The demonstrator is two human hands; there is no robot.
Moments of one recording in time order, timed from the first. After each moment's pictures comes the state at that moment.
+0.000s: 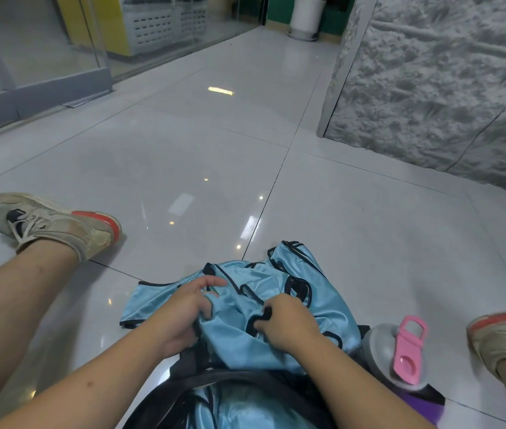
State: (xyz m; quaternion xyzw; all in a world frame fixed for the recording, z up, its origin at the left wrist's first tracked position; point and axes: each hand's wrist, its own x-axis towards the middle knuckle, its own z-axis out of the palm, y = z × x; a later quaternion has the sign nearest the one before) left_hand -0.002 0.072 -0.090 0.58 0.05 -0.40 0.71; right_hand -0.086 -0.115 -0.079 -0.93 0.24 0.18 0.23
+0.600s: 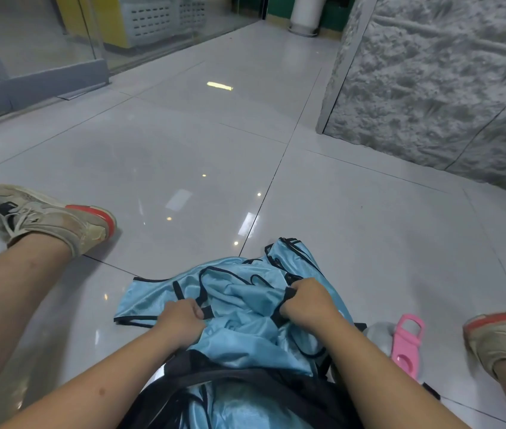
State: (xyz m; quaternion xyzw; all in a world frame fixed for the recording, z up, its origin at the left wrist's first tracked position) left_hand 0.004 0.073 -0.135 0.91 -0.05 -0.33 0.25; right_hand -0.082 -0.155 -0.061 -0.89 0.33 0.15 0.29
